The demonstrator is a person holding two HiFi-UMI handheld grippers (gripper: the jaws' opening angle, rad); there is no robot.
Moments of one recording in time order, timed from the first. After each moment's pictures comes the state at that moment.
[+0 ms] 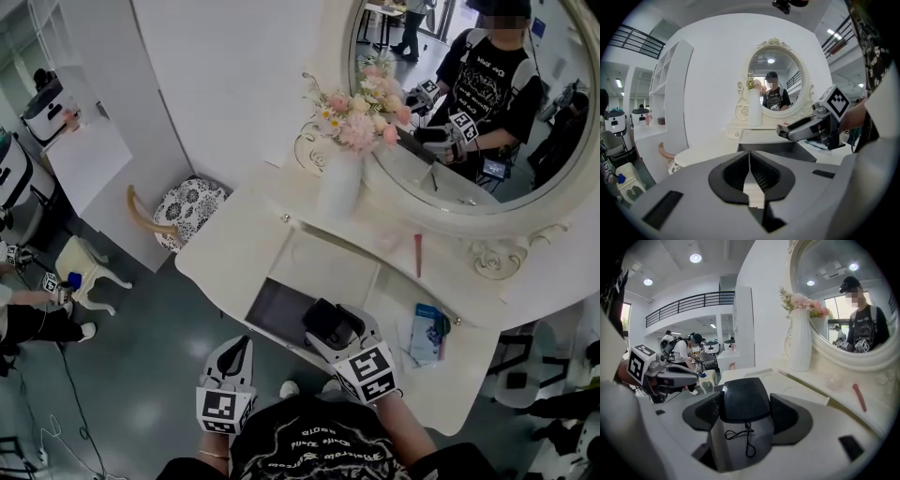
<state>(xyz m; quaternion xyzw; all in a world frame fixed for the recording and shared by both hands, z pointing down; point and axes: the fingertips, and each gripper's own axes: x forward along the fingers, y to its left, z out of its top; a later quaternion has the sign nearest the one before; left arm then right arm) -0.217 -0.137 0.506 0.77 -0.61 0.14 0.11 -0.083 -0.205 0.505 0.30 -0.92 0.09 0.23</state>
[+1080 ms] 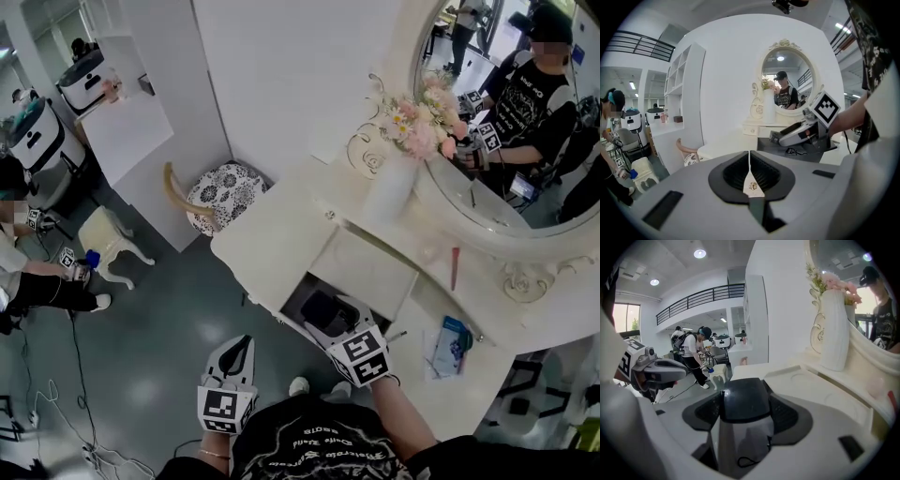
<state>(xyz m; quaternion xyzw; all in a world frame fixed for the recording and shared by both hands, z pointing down) -0.275 -0.101 0.507 0.72 -0.67 0.14 0.12 -0.165 -0.208 0.534 0.23 -0.93 0.09 0.26</state>
